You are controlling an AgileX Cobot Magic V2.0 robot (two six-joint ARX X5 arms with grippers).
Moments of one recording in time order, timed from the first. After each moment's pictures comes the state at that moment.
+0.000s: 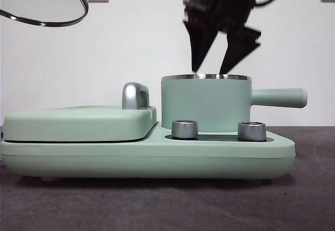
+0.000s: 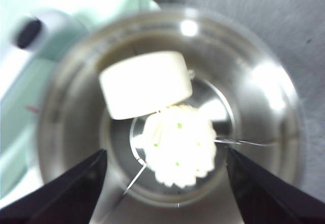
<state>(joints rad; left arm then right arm) -0.33 0.96 1.09 -0.61 0.07 0.01 0.48 1.79 1.70 -0.96 -0.13 -0.06</state>
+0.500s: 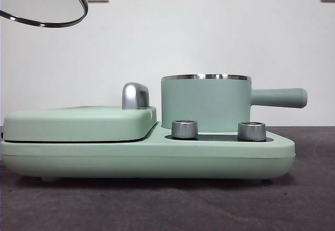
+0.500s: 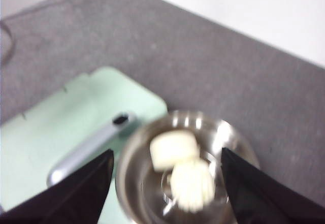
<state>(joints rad) -0.33 0.96 1.09 -0.62 0.07 0.01 0.50 1.21 1.17 -0.42 -0.18 -0.04</state>
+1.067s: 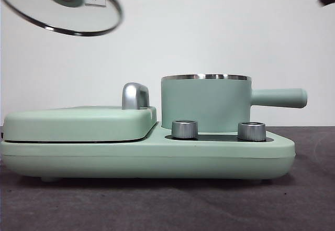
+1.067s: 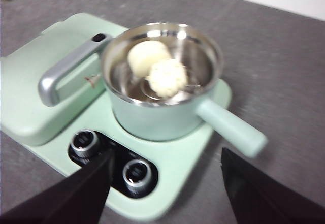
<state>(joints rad) -0.48 1.07 1.09 -0.51 0.07 -0.02 0.50 0.63 0.76 -0.58 -0.05 0.04</state>
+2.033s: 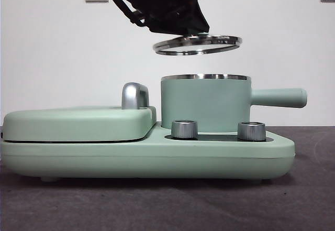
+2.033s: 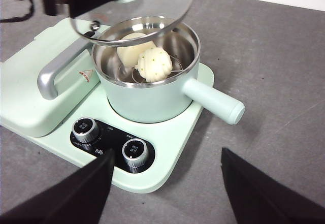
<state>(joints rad) -0.71 1.68 1.22 0.26 0.07 0.07 0.50 0.48 0.76 -0.73 0.00 0.11</state>
